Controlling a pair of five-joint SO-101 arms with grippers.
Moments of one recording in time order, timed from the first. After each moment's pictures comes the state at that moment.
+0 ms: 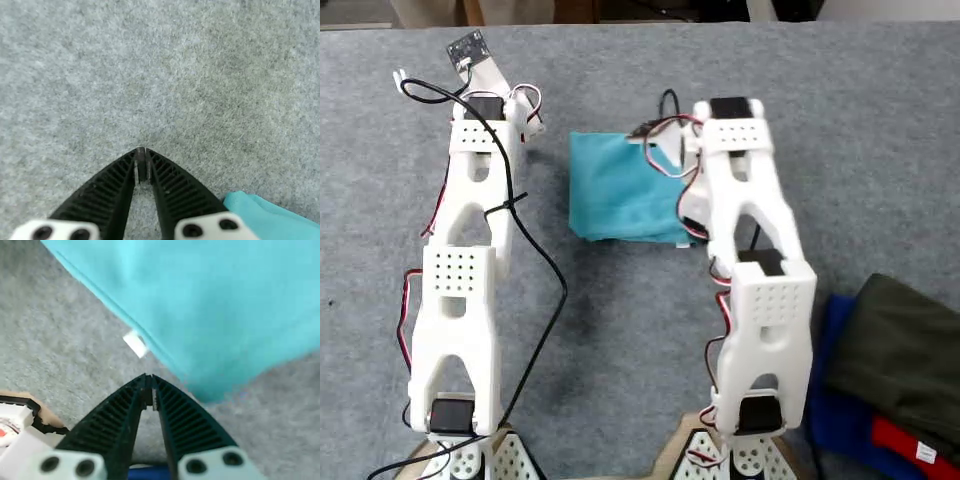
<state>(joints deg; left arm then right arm) -1.9 61.7 -64.6 67.2 19.8 -6.5 38.1 -27.7 101.3 42.6</state>
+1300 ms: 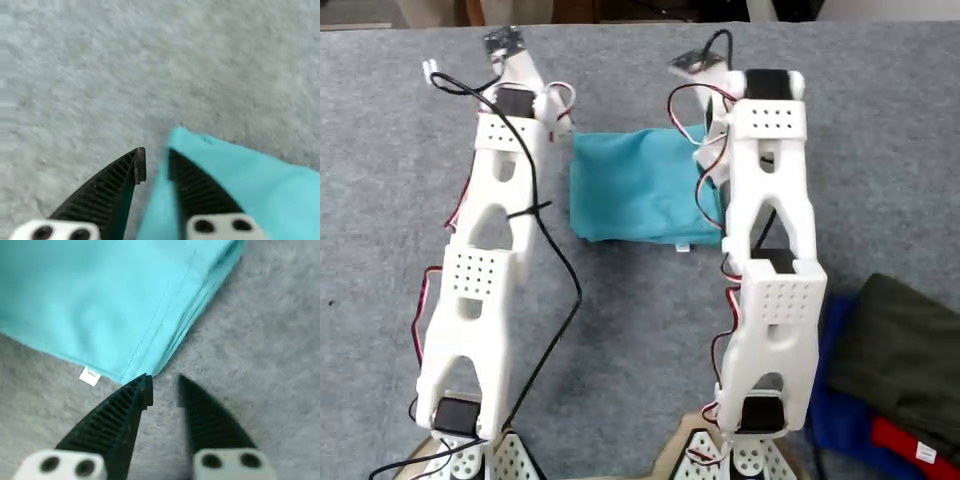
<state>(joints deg) 5.6 61.6 -74.5 80.5 19.8 -3.8 40.0 -47.7 101.3 23.0</state>
